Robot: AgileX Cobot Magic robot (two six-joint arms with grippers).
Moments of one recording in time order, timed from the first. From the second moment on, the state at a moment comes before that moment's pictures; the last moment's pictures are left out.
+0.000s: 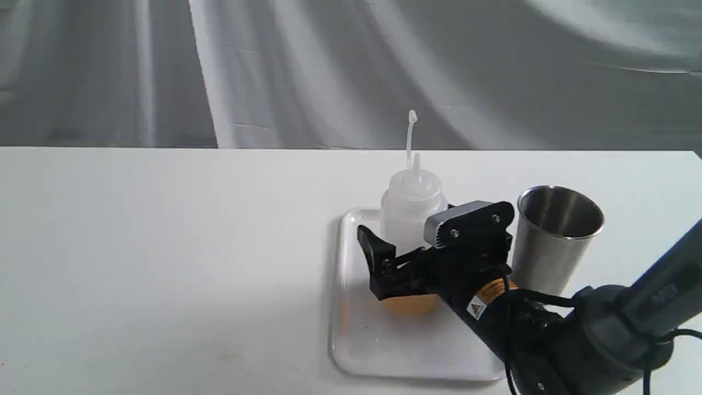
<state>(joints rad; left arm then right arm) -0.02 0.00 0.00 -0.01 0.27 0.04 0.33 2.16 -0.77 -0.01 -1.20 0.02</state>
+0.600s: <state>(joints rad) -0.02 0.00 0.00 -0.01 0.27 0.04 0.33 2.02 -0.63 -0.06 -1.18 0.01</state>
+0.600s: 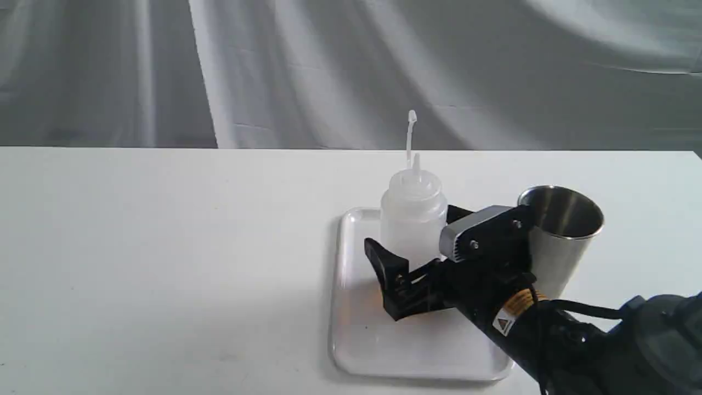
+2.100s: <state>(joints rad) -0.02 0.00 0.00 -0.01 0.27 0.04 0.33 0.91 -0.39 -0.12 -0.38 0.00</state>
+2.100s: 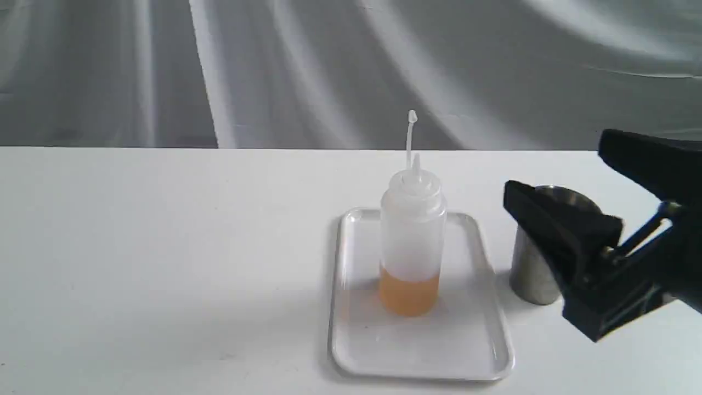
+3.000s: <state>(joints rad) -0.02 0.00 0.00 -0.01 0.27 0.04 0.33 0.30 -0.39 -0.17 0.24 0.04</state>
